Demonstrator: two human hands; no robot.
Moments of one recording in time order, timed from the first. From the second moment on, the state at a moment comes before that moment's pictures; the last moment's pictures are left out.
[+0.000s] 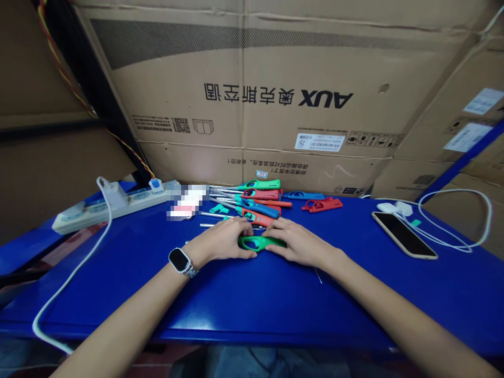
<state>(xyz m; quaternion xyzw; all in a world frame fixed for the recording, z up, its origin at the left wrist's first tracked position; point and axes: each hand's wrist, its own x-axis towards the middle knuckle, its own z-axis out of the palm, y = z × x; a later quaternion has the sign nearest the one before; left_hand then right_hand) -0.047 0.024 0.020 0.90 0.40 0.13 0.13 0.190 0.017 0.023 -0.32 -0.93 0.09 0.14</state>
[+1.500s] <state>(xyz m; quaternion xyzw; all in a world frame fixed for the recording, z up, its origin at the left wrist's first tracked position) -0.045 0.013 0.021 0.89 0.41 0.13 0.17 0.185 0.009 0.018 -0.37 -0.91 0.13 0.16</state>
